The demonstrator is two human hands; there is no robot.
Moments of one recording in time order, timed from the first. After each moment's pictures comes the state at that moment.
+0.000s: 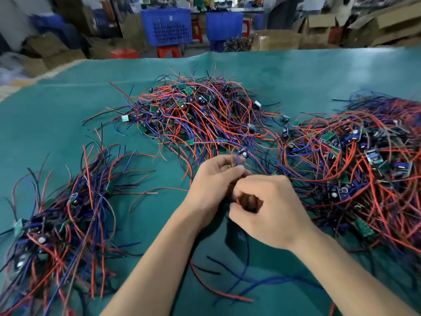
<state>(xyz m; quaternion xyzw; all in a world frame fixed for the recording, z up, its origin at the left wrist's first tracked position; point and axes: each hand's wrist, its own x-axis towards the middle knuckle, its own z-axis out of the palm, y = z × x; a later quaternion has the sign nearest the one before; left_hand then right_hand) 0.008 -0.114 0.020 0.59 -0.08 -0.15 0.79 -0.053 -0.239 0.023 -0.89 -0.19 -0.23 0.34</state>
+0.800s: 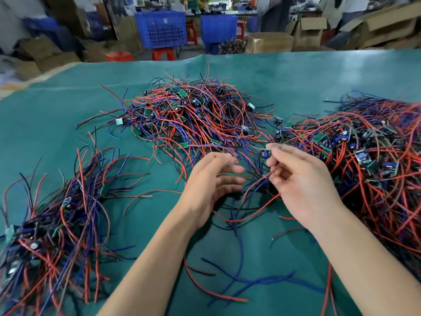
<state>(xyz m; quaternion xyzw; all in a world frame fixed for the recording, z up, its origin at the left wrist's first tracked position) 0.008 -0.111 0.027 0.55 -0.06 -0.18 0.81 -0.031 -0.275 0.043 -0.49 0.11 -0.10 0.86</state>
